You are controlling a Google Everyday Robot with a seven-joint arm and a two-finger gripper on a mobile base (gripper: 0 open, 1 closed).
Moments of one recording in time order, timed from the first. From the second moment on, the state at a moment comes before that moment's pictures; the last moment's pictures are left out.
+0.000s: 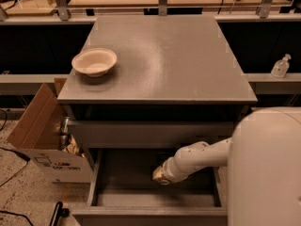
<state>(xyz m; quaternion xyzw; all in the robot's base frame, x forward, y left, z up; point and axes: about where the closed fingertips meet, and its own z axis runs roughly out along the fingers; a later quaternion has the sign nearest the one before) 0.531 -0.061 0.415 0.03 0.98 0.18 0.09</state>
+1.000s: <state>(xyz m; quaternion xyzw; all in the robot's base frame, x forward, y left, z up) 0.483 -0.023 0.480 0.01 0.91 0.42 0.02</state>
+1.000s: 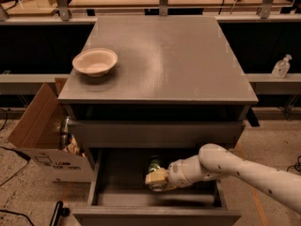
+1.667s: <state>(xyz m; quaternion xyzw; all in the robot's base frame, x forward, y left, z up) 0.413 -0.099 0.564 -0.08 0.86 0.49 0.09</state>
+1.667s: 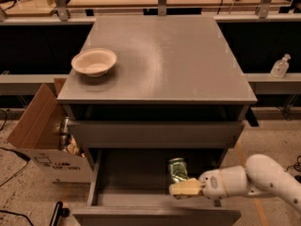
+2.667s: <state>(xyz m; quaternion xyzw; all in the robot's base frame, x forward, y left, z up) 0.481 -0.196 0.722 -0.16 0.83 0.50 0.19</state>
